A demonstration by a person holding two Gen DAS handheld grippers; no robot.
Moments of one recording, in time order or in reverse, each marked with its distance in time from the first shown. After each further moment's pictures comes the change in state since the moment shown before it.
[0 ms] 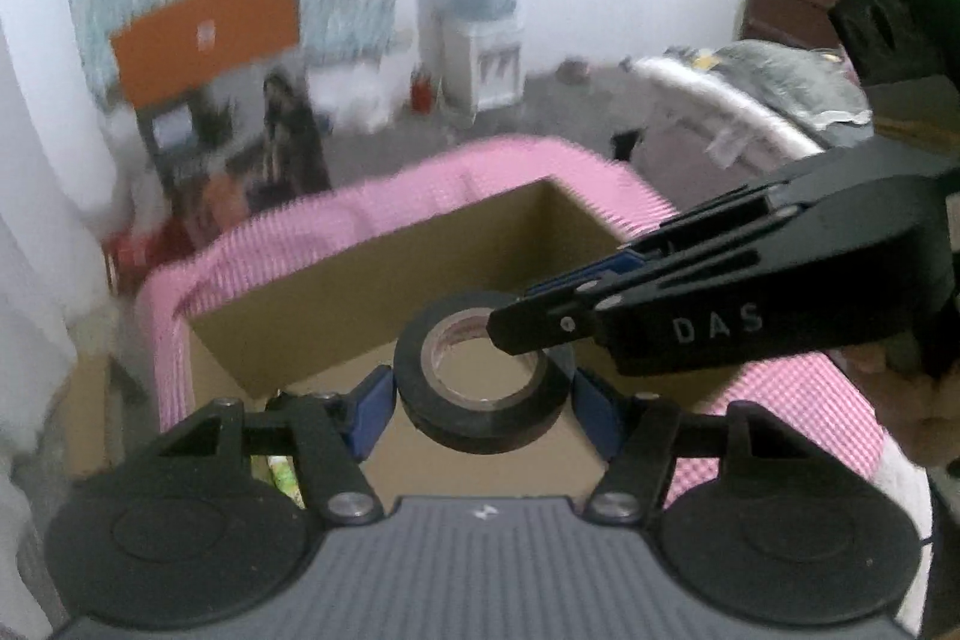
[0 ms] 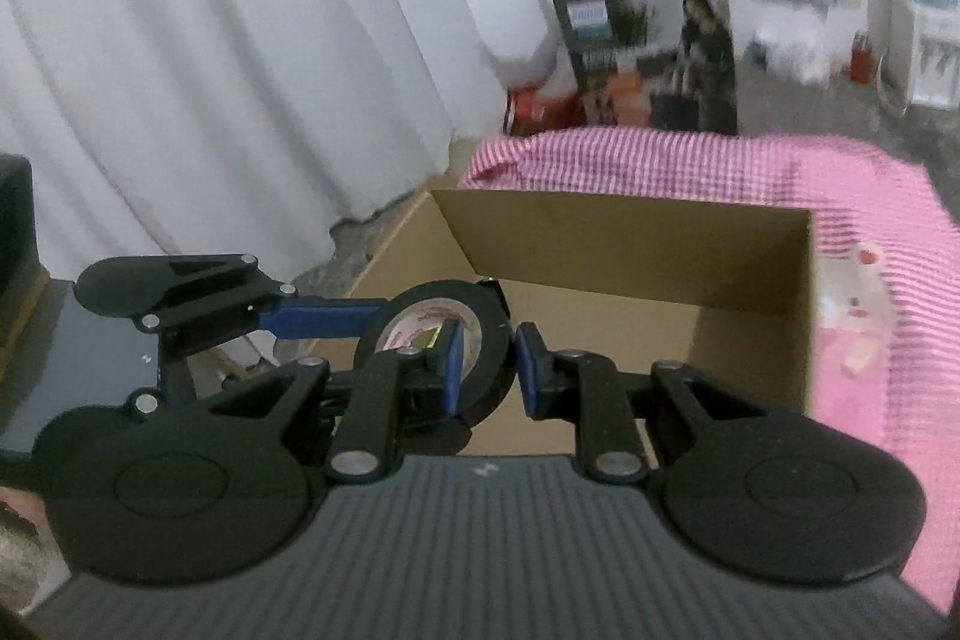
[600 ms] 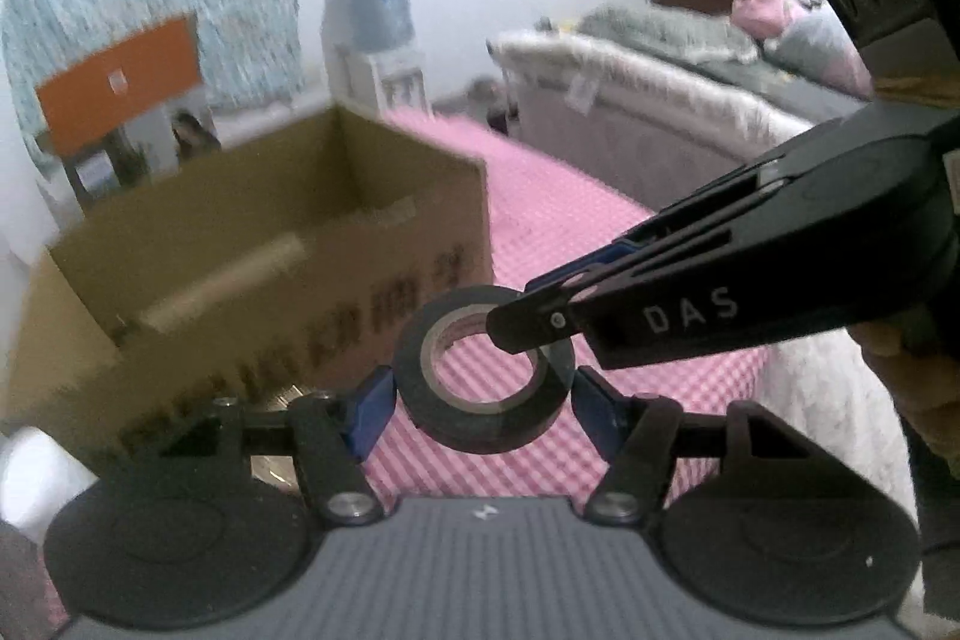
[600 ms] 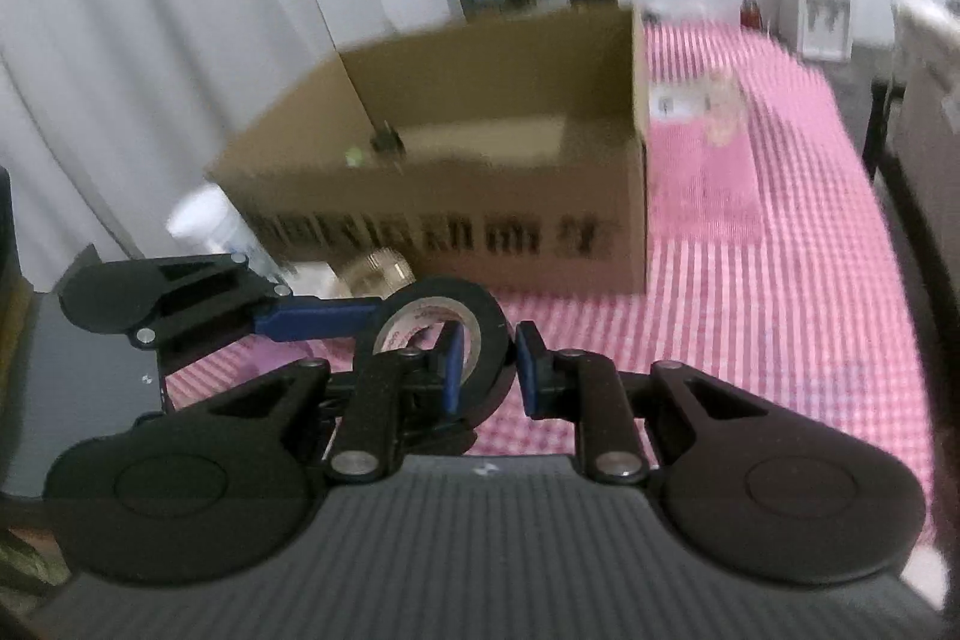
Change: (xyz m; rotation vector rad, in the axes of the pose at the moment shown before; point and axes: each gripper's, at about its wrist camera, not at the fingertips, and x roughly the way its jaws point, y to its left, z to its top) left arm -0.004 -0.135 -0.138 0.174 -0.159 -0.055; right arm -0.076 0.000 -0.195 0.035 -0.077 -0.194
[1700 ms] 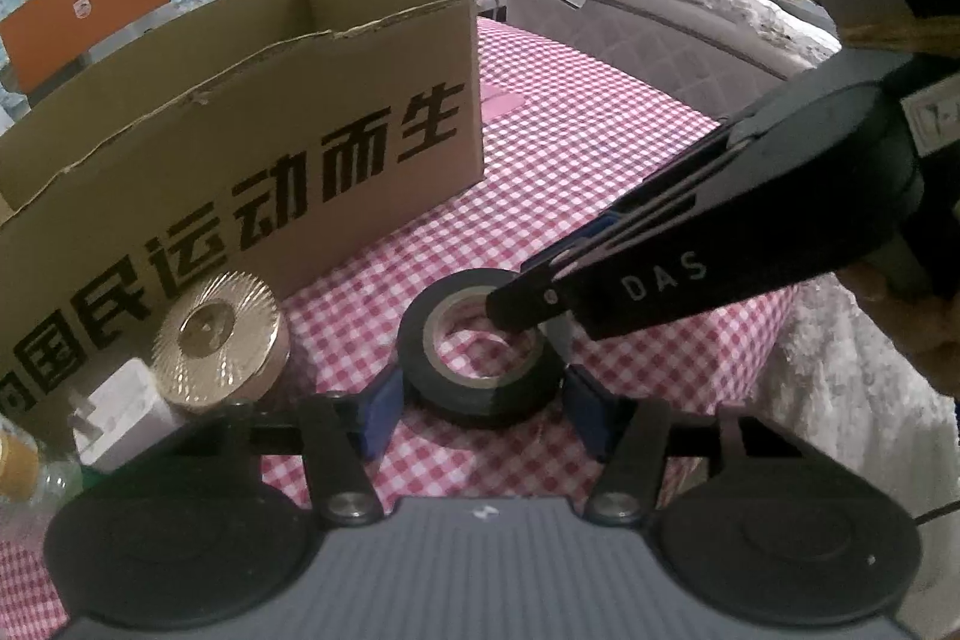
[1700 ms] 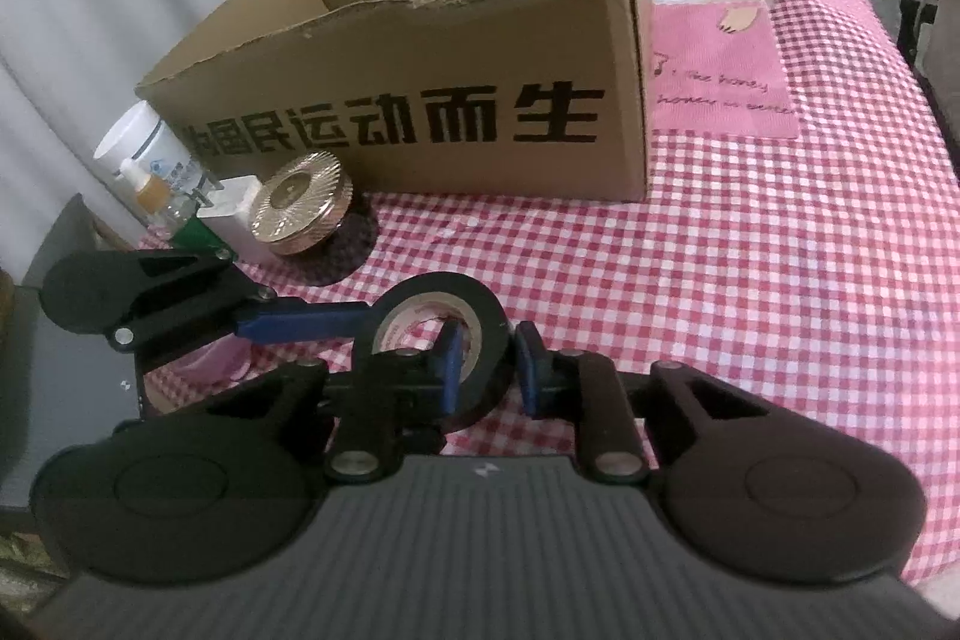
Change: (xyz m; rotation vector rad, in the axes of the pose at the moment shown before) left arm 0.070 0.000 -0.037 0.001 0.194 -0.056; right arm 0.074 -0.038 -0.027 0.032 0.181 0.028
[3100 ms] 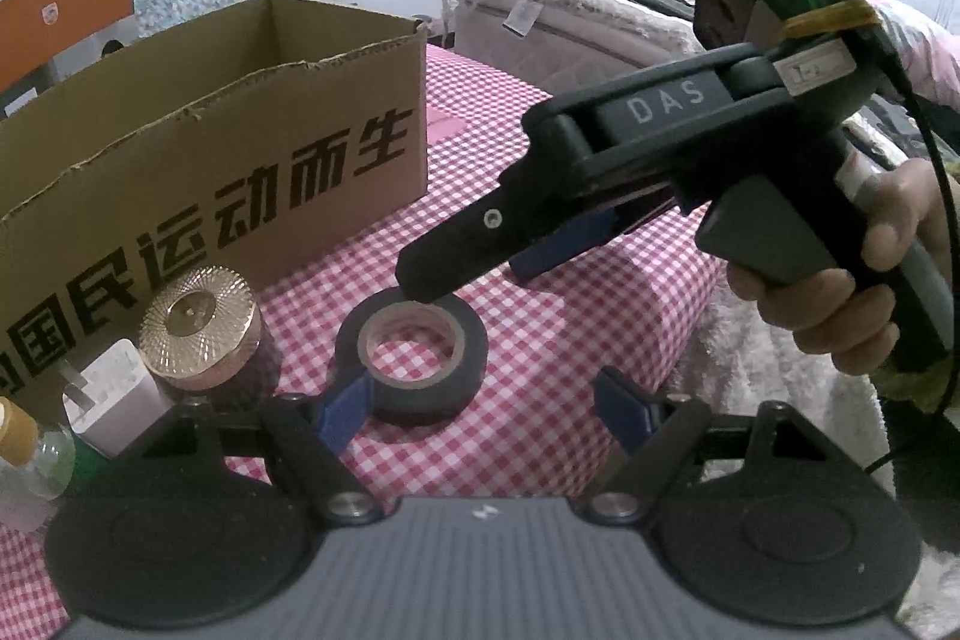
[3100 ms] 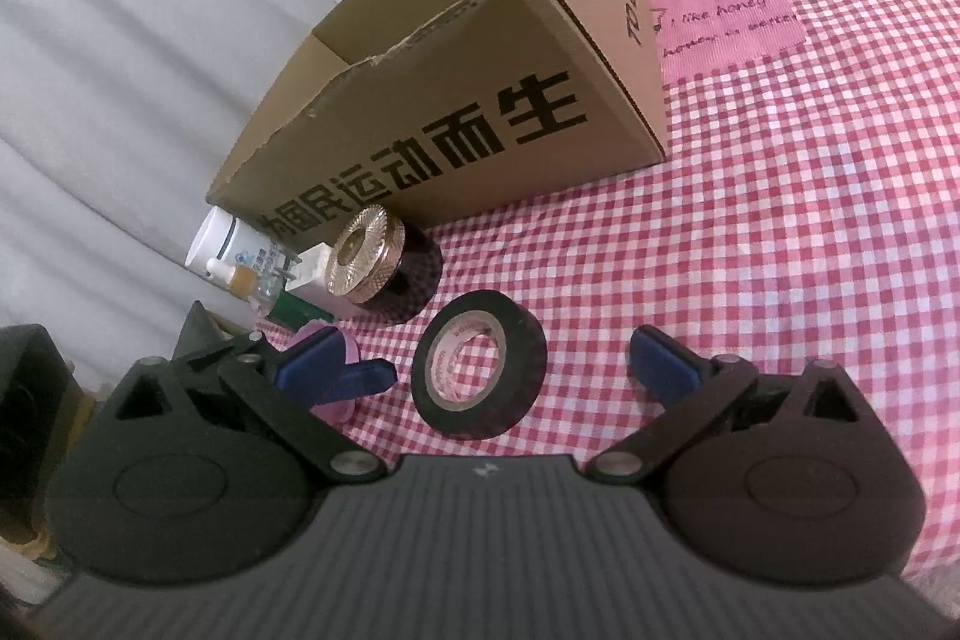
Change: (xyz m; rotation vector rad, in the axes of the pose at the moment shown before) left arm -0.036 0.000 -0.017 -0.001 -0.053 -0.121; right arm -0.012 -0.033 -0.008 0.288 -0.037 0.275
